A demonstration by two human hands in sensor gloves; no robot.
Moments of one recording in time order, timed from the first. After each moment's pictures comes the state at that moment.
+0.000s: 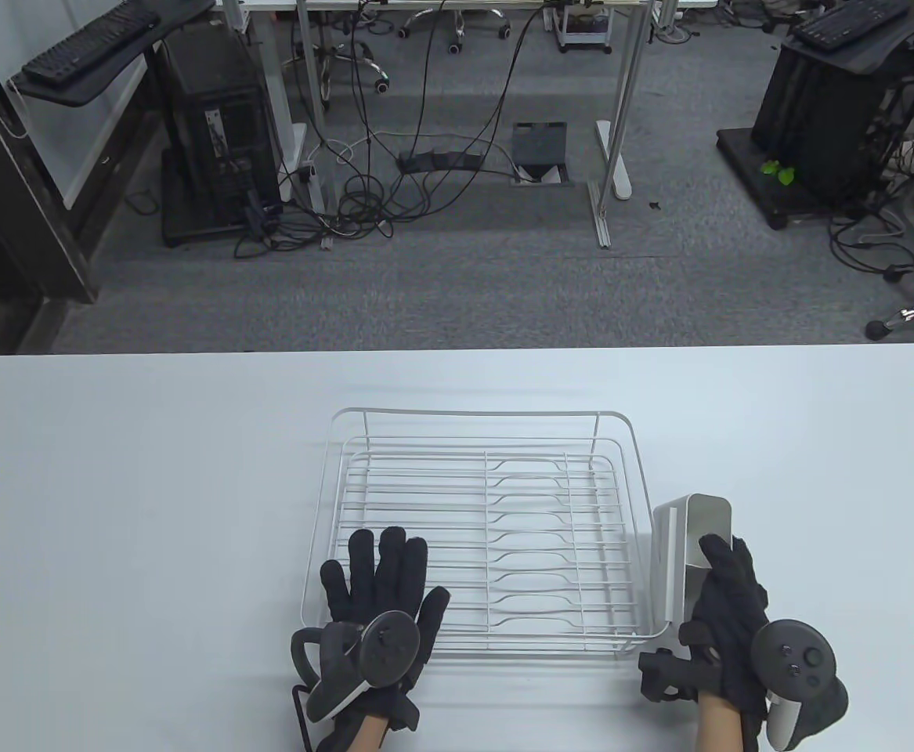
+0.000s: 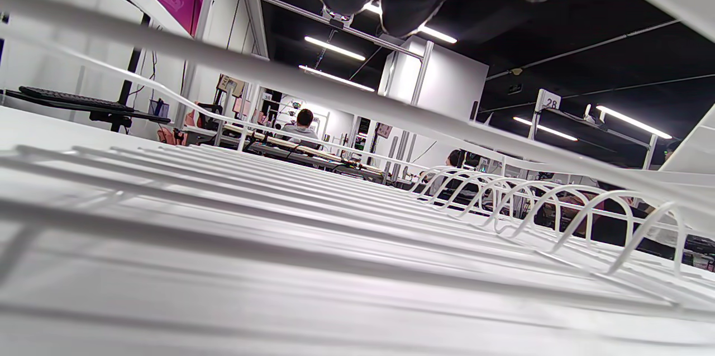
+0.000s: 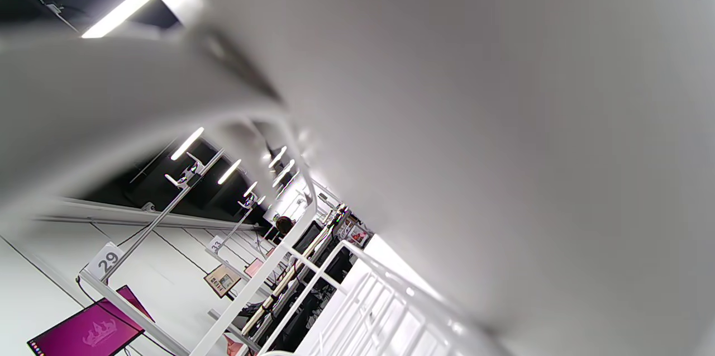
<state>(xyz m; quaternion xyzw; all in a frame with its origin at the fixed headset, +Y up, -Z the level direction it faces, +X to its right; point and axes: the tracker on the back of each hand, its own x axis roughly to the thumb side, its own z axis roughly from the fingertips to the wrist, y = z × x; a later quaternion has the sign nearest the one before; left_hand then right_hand) -0.136 -0.730 -0.279 0.08 -0.12 0.11 0.98 0.265 -0.736 -0.249 -0.21 -0.27 0.83 0.44</state>
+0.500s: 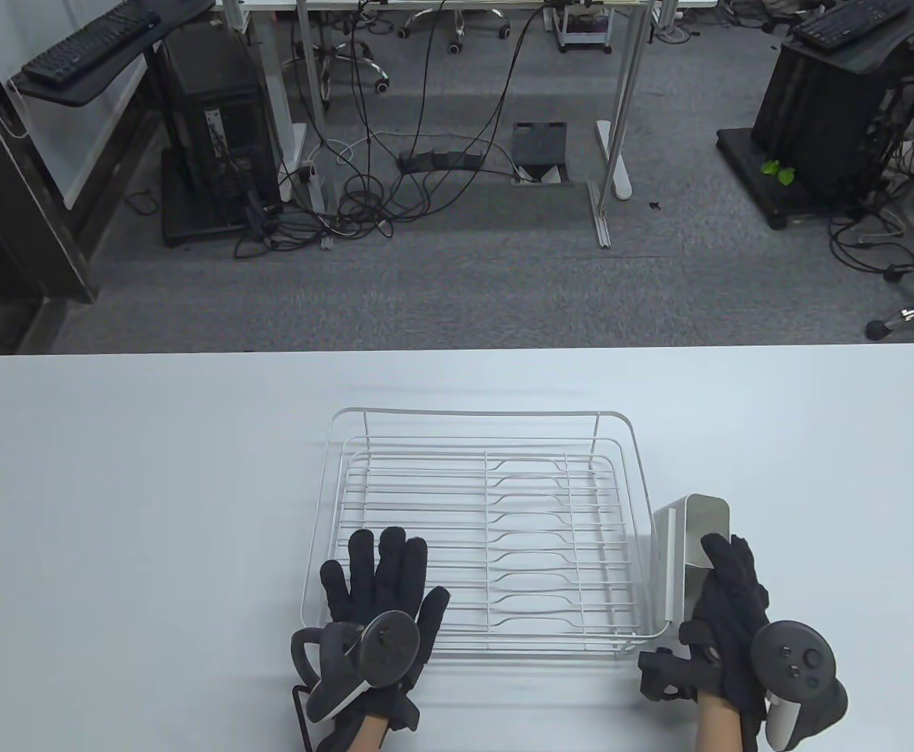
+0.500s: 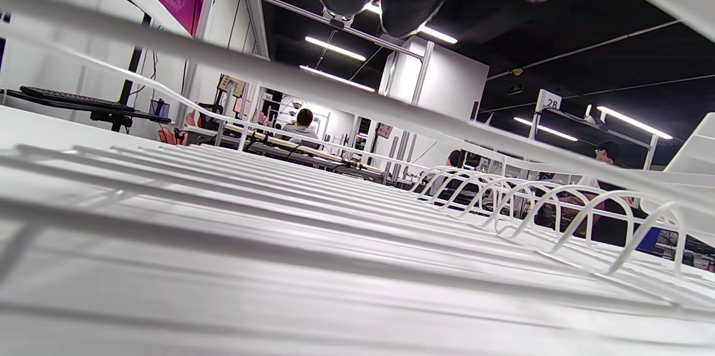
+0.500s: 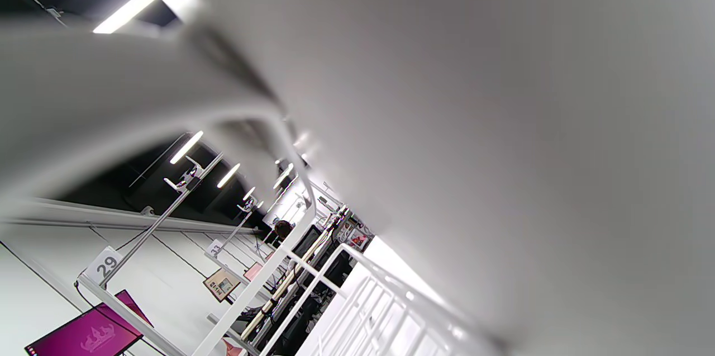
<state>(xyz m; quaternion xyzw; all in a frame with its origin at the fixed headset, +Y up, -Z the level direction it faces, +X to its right) -0.135 -0.730 -0.279 0.08 -0.11 0.11 0.98 0.265 -0.737 -0.248 -0.22 -0.27 0.83 0.44</state>
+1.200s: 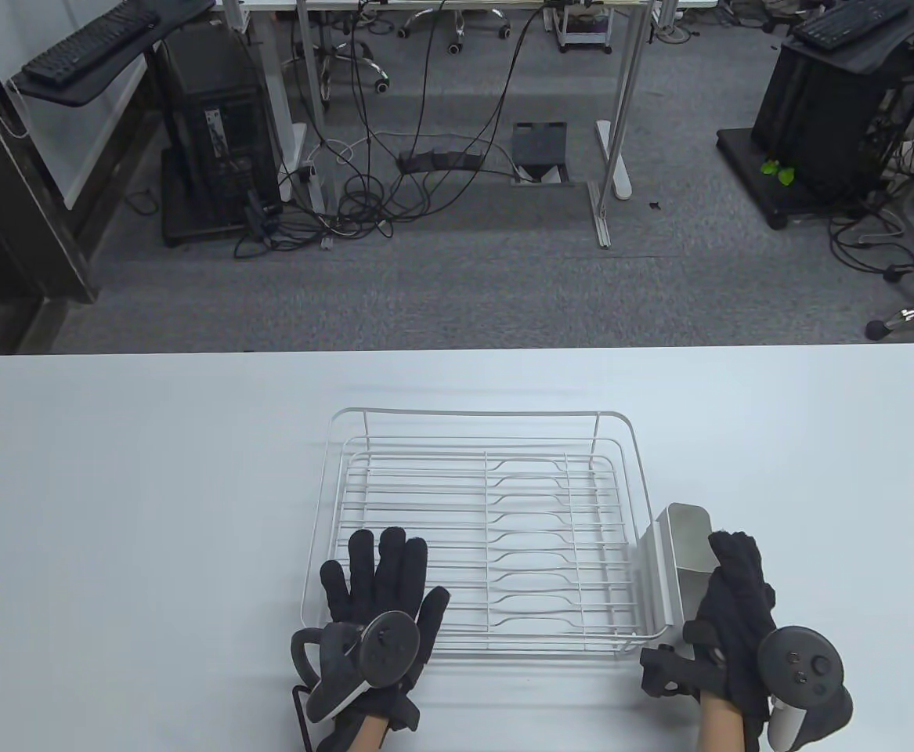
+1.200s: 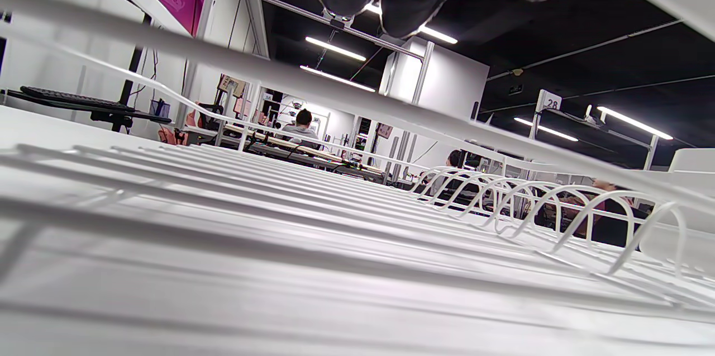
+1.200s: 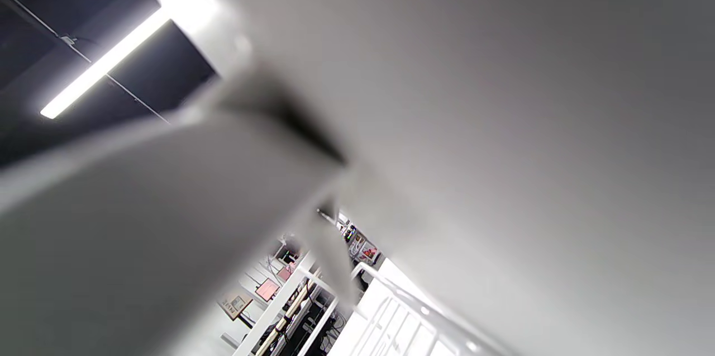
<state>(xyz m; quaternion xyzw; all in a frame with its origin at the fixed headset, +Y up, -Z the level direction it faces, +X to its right) -0.136 -0.730 -0.279 0.08 -0.11 0.11 0.98 0.268 -0.733 -0.244 -0.21 -0.30 0.81 0.45</state>
